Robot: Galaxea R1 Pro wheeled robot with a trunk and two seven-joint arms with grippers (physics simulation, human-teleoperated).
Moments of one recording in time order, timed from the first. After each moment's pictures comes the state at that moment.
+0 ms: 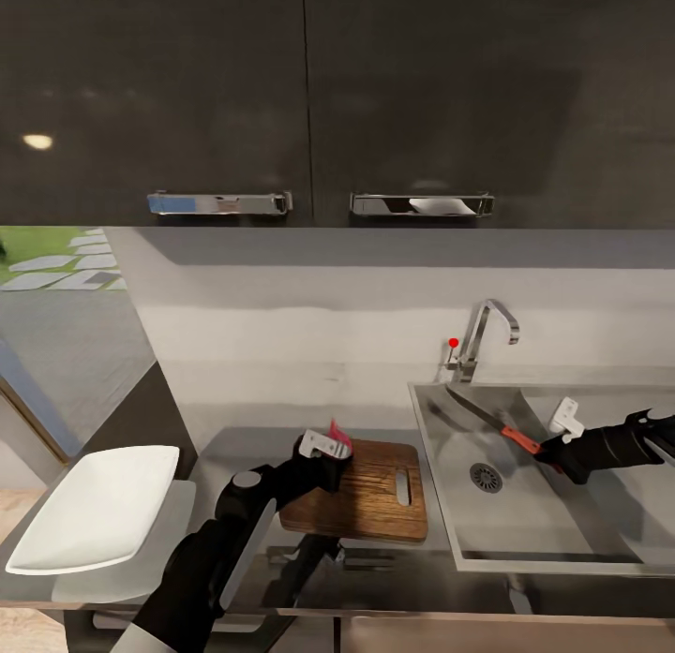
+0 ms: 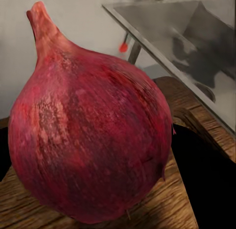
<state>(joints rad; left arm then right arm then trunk) -0.45 -0.10 -0.33 -1.29 0.07 0.51 -0.33 -0.75 -0.91 0.59 -1.25 -0.30 0.65 0.86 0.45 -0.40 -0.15</state>
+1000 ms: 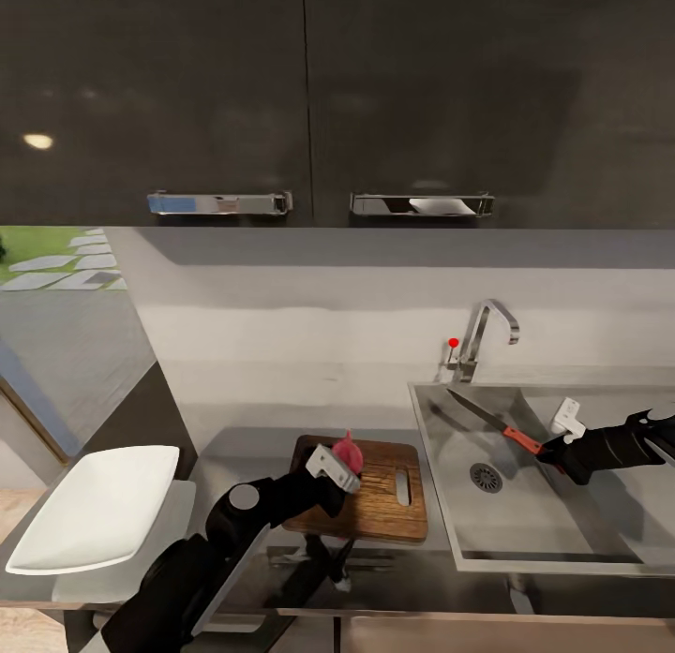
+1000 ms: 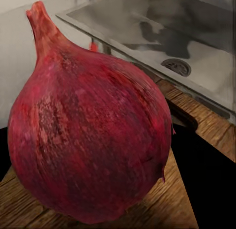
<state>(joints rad) -0.45 0.06 -0.57 -1.43 0.07 0.48 -0.35 -0.75 -0.91 0.59 -1.24 -0.28 0.65 0.85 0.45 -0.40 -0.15</state>
